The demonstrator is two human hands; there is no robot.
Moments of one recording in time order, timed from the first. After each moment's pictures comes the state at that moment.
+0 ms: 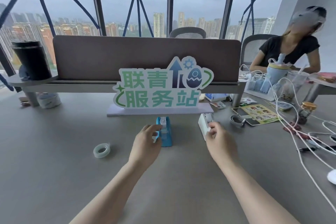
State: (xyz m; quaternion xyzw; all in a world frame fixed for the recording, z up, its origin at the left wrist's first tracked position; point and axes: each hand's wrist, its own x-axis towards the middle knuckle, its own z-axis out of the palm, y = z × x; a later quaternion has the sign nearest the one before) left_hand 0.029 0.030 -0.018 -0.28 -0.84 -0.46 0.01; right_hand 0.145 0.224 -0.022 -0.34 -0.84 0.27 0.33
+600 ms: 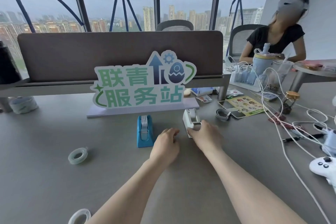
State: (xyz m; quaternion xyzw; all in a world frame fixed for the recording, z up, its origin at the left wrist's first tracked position) left_hand 0.065 0.136 -0.038 -0.33 -0.86 -0.39 -0.07; right_hand 0.124 0.273 -0.037 -0.42 -0.86 0.20 0.21
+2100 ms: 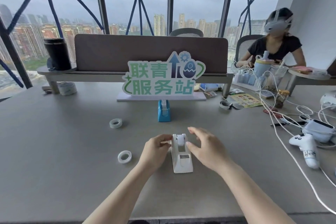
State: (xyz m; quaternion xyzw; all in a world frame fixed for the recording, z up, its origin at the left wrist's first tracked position) left_hand 0.153 -0.024 -0.039 -0.25 -0.79 -0.54 -0.12; right_hand 0.265 0.124 -0.012 -0.16 -0.94 0.25 0.19
